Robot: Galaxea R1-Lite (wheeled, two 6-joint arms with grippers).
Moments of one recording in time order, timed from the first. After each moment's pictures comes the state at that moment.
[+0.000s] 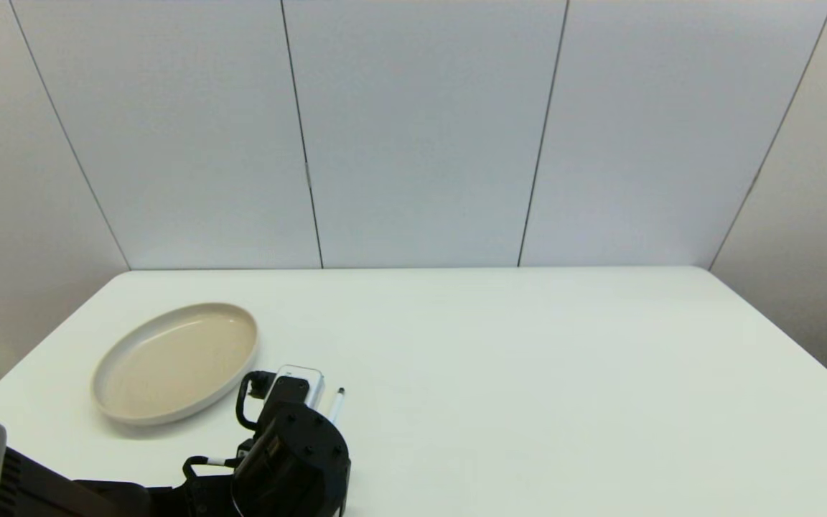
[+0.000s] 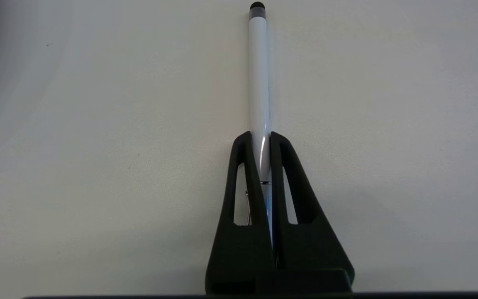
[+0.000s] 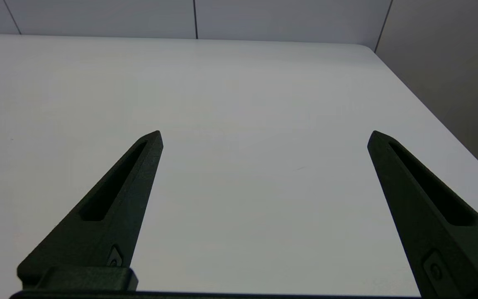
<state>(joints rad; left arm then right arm) -0.93 1.79 -0.44 -0.52 0.55 -0.48 0.00 0.00 0.00 0.00 0.02 -0.03</state>
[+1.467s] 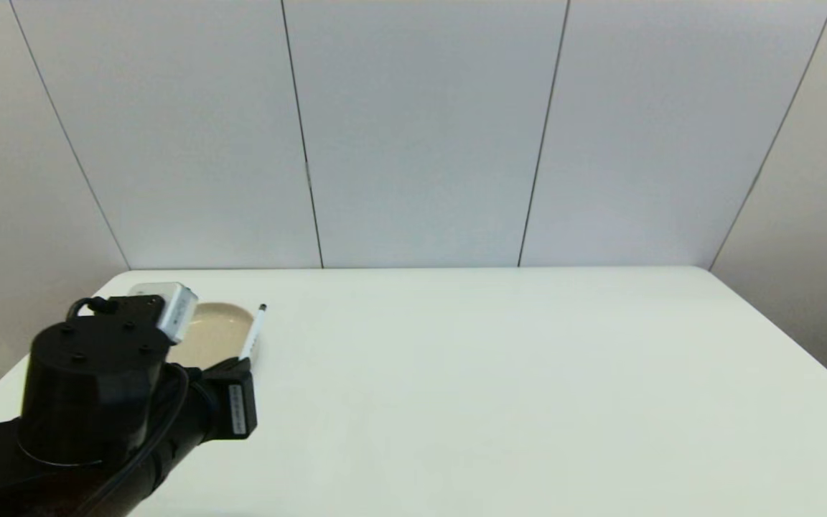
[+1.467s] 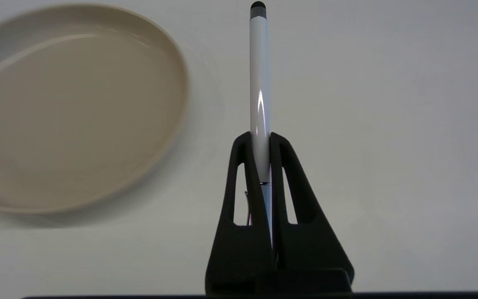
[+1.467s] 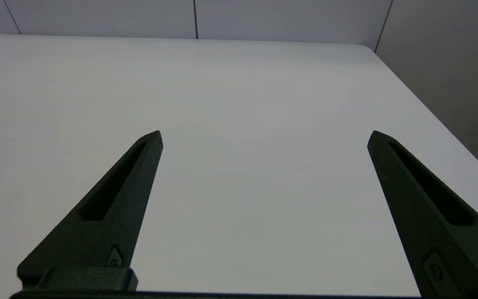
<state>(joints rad) -0.71 1.39 -0.45 -0.45 0.55 -0.36 0.00 0.00 0.00 0.00 0.02 -0.03</state>
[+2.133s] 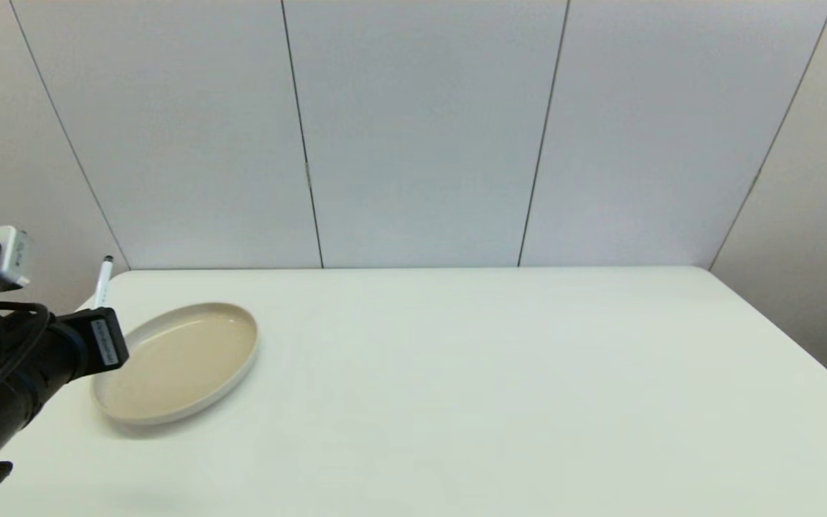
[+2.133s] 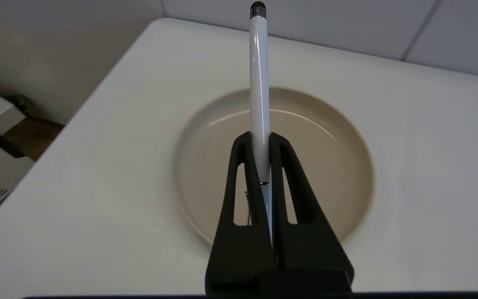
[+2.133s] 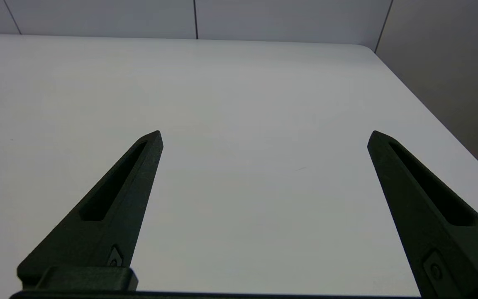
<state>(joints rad) -0.26 1.25 -0.47 -0.45 0.55 -0.16 0.00 0.00 0.00 0.00 0.02 -0.03</state>
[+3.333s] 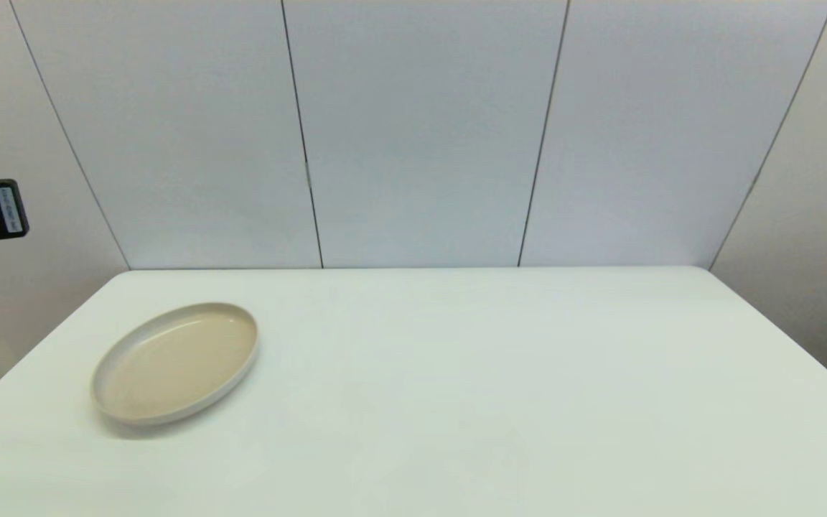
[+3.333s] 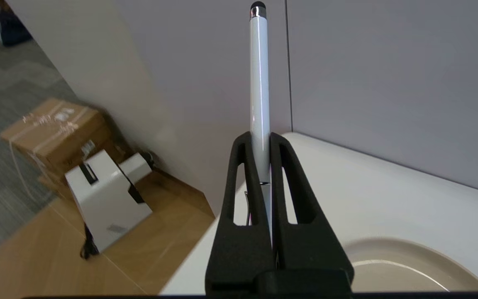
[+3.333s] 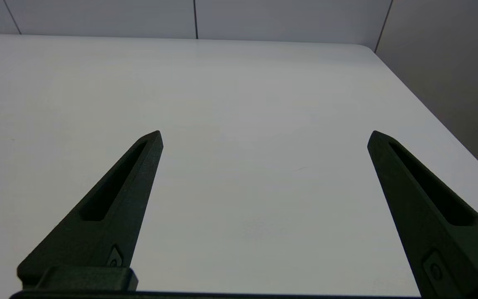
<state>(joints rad) 0.11 1.41 -0.90 -0.42 0.50 0.15 0.00 0.00 0.00 0.00 0.02 -0.03</state>
